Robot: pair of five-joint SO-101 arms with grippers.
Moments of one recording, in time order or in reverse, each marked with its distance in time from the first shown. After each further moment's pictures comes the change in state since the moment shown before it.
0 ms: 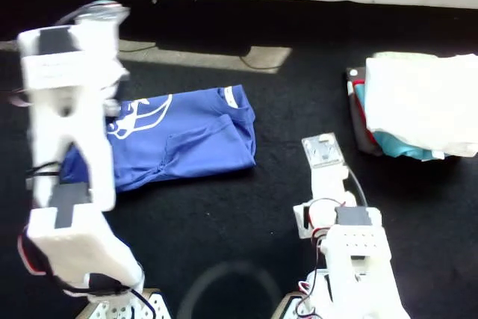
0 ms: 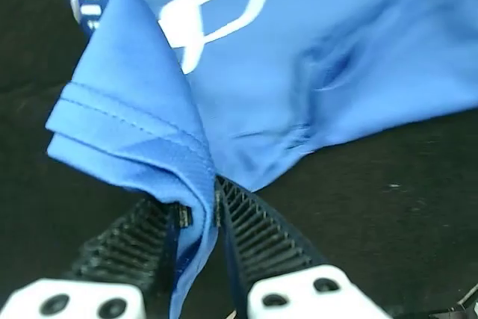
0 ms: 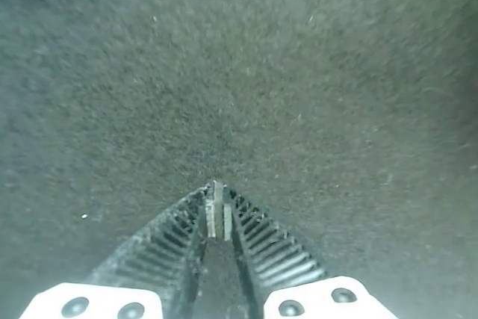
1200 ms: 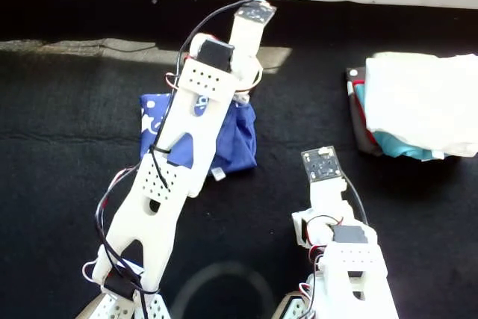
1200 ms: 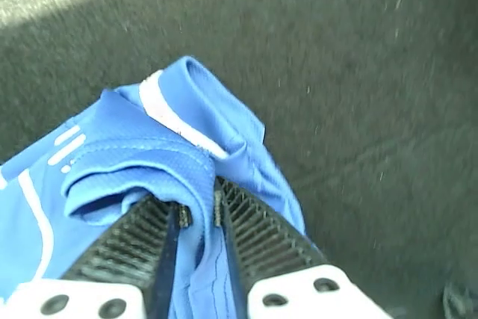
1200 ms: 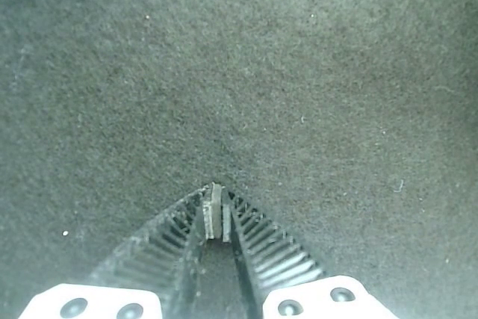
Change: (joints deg) left arm 26.8 48.4 -60.5 -3.5 16.3; right arm 0.3 -1.5 9.1 -9.8 -0.1
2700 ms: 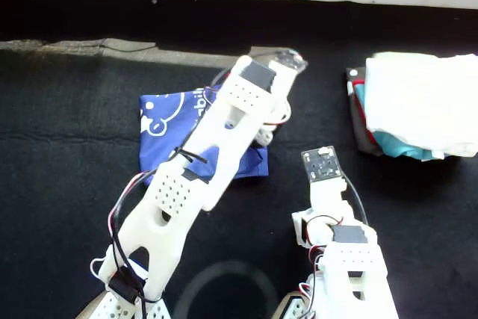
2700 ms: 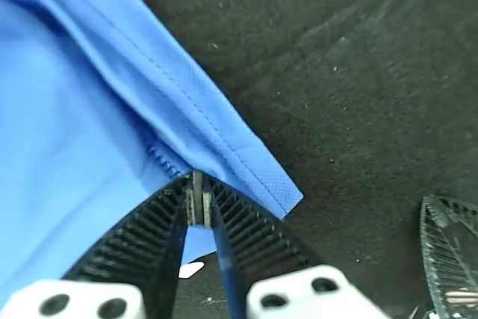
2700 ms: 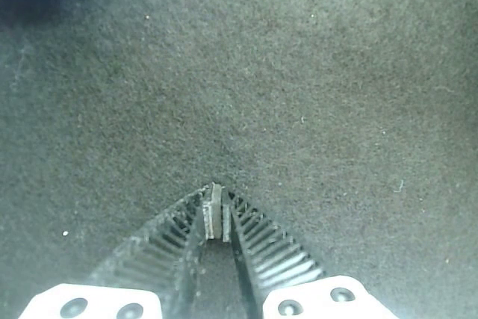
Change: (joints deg) left arm 9.4 -6.3 23.6 2.9 0.9; right arm 0.0 0.0 0.0 0.0 0.0
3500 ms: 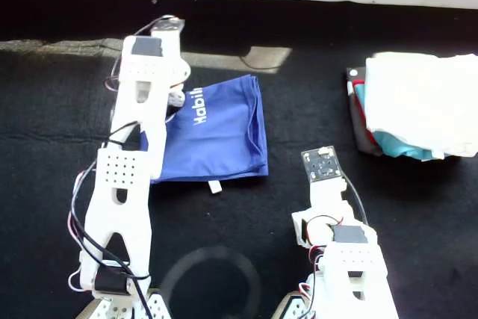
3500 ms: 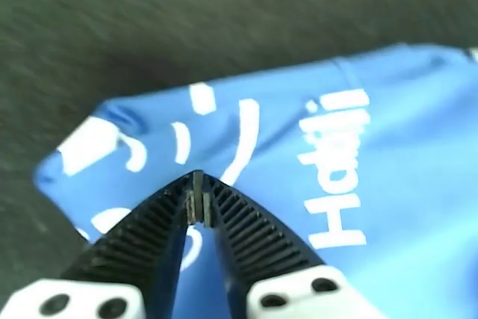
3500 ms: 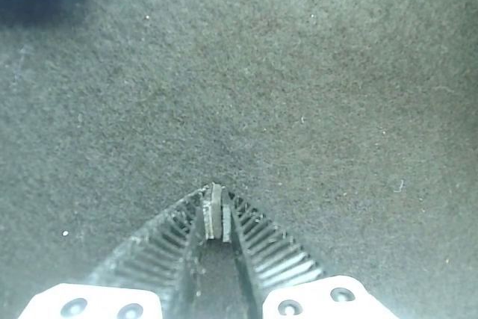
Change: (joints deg) left arm -30.2 8.9 -8.7 -6.4 0.1; right arm 0.0 0.0 0.0 0.0 0.0
